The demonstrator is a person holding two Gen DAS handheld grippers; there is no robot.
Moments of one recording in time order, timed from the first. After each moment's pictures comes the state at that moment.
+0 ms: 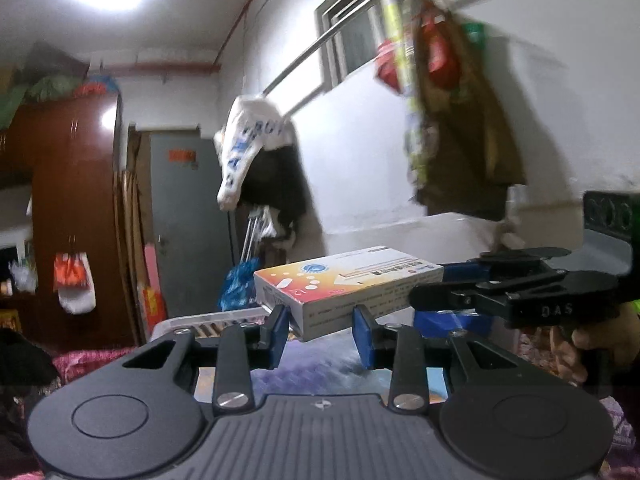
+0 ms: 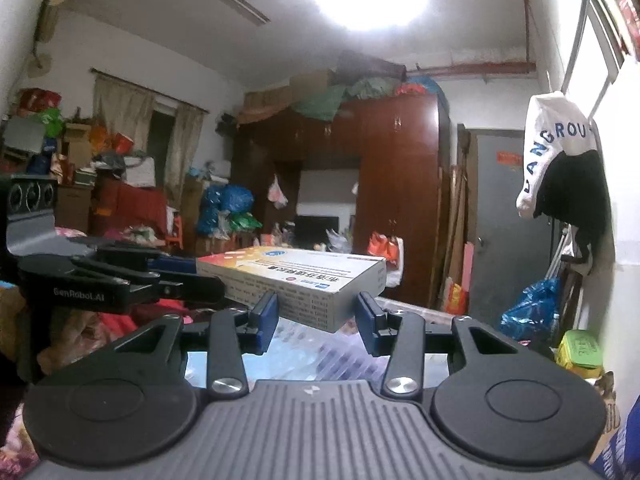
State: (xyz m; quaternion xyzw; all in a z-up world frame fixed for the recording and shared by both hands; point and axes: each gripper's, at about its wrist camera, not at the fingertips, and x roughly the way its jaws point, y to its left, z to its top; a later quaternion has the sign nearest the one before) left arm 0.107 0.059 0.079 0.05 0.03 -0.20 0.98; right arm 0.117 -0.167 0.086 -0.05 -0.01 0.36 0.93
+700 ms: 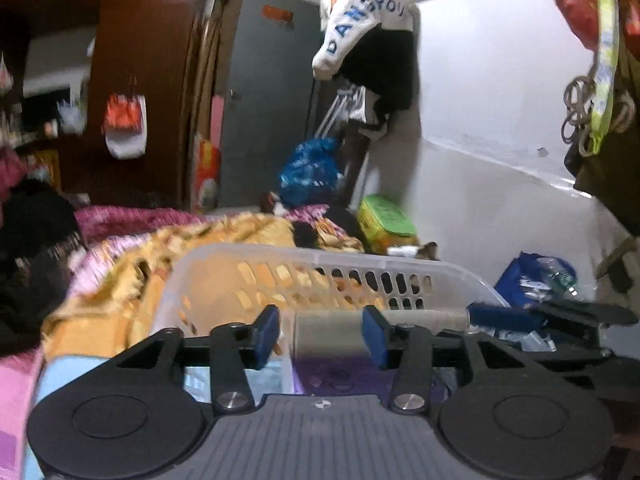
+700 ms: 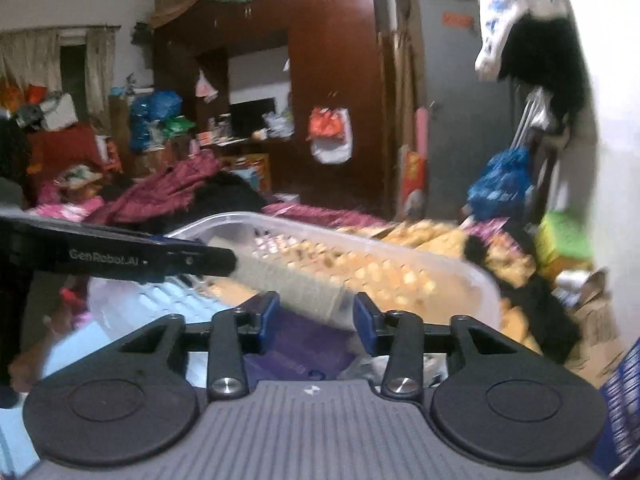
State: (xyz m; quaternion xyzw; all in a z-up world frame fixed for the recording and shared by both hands) left arm 0.299 0.079 0.077 -0.05 0.22 -0.09 0.97; right arm 0.262 -0.121 0.069 -0.05 0.19 0.27 0.94
